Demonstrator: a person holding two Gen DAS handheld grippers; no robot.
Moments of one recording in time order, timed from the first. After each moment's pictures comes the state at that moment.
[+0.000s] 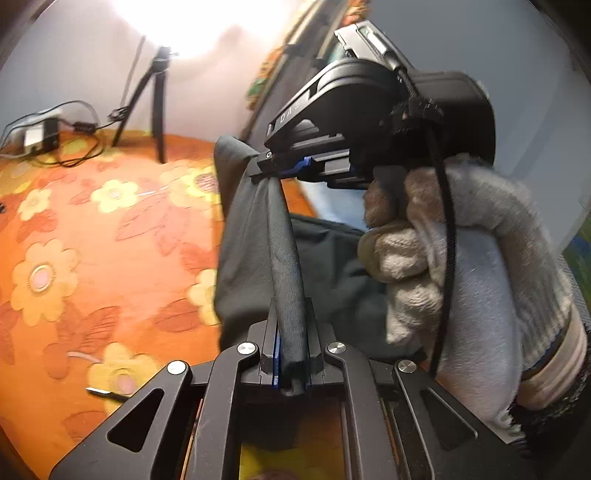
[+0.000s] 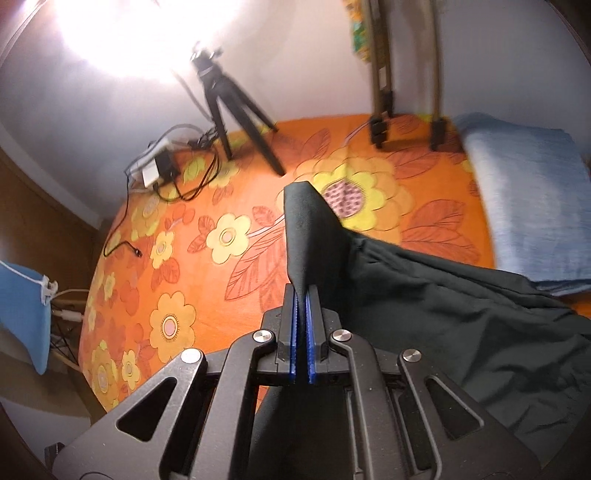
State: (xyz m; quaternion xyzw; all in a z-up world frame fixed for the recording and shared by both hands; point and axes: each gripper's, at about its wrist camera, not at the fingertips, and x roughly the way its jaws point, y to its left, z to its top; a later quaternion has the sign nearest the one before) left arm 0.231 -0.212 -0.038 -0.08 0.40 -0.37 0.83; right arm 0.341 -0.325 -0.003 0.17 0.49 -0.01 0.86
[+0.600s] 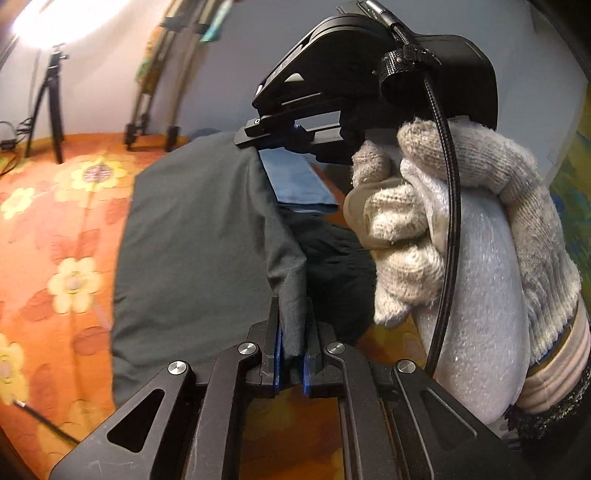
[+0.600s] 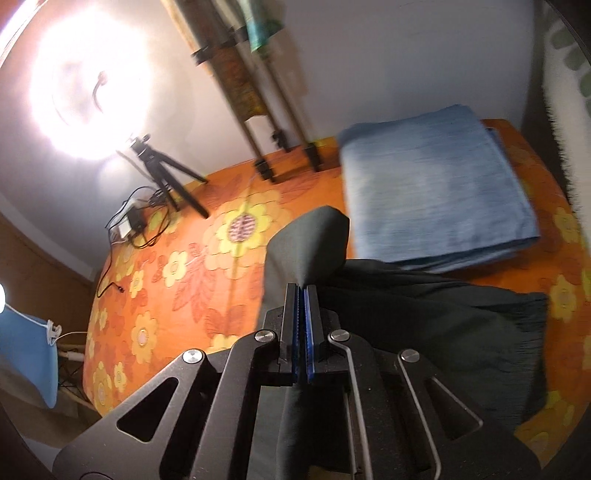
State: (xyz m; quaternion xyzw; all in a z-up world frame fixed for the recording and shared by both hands) left arm 0.191 -0.327 -0.047 -0.05 0.40 -0.45 0.79; right arm 0.246 -0.452 0.021 0.23 0.43 -0.07 0.87
